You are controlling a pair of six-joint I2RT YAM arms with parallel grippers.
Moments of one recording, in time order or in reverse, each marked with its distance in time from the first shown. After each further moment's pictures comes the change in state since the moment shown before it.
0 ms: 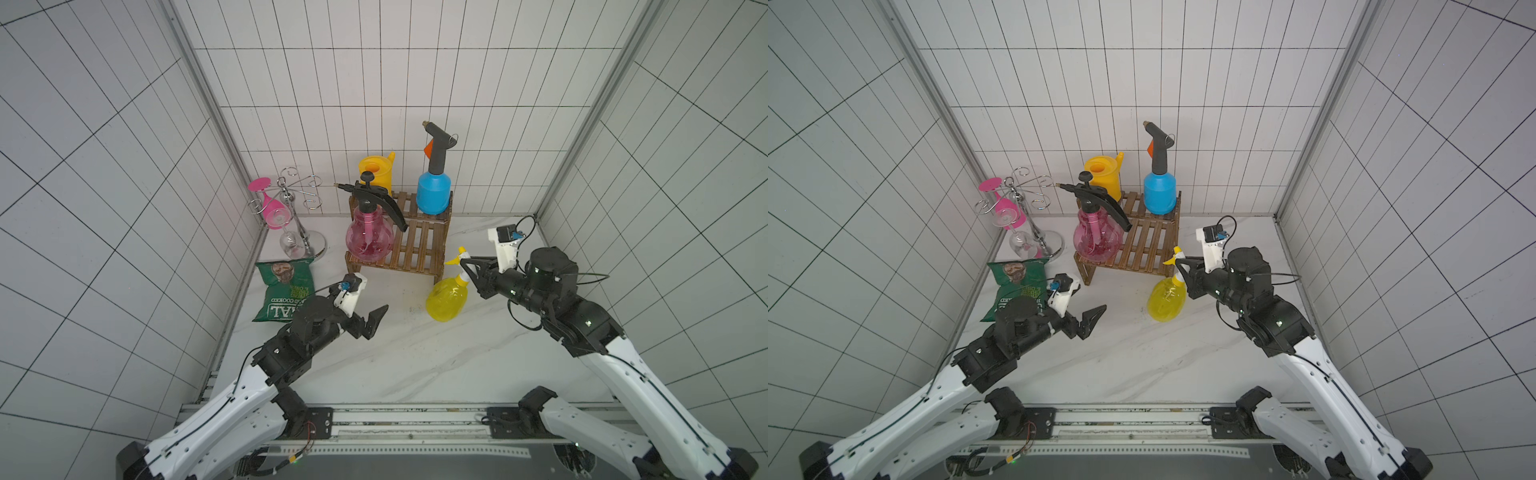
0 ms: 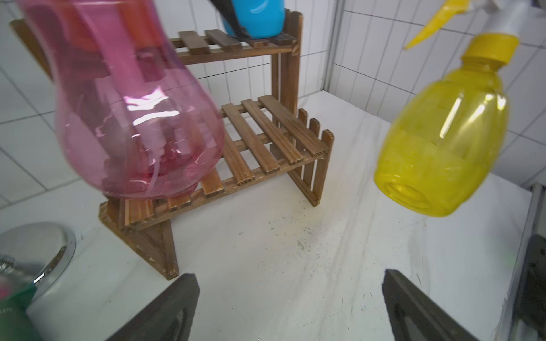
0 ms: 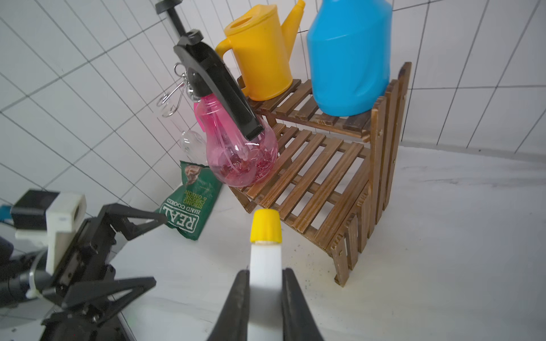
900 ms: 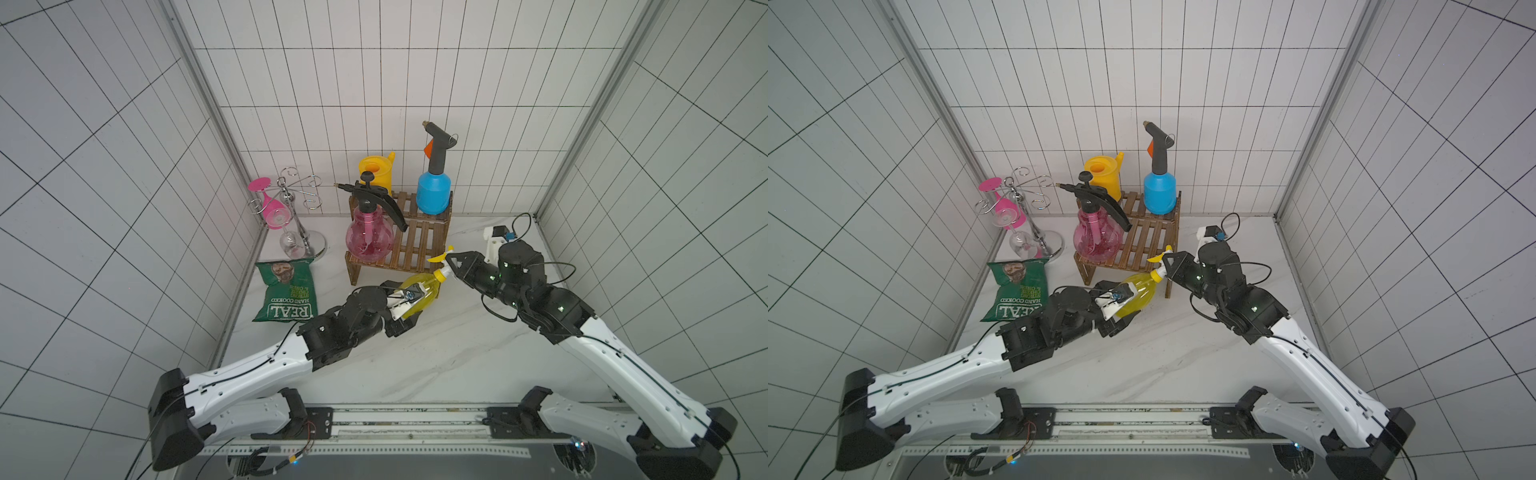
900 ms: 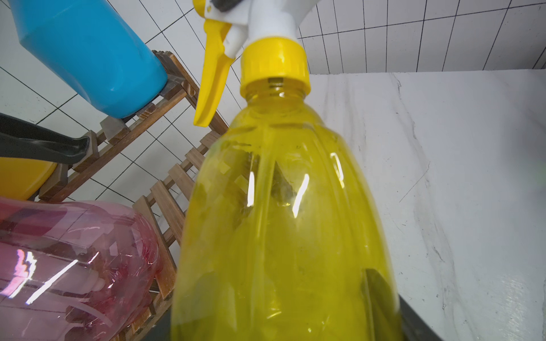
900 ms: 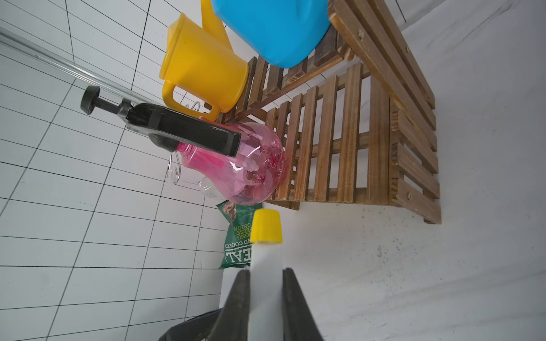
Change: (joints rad) left arm -0.345 0.367 0.275 -0.018 -0.183 0.440; right arm 0.146 0.083 -0.004 0.053 0.245 0.790
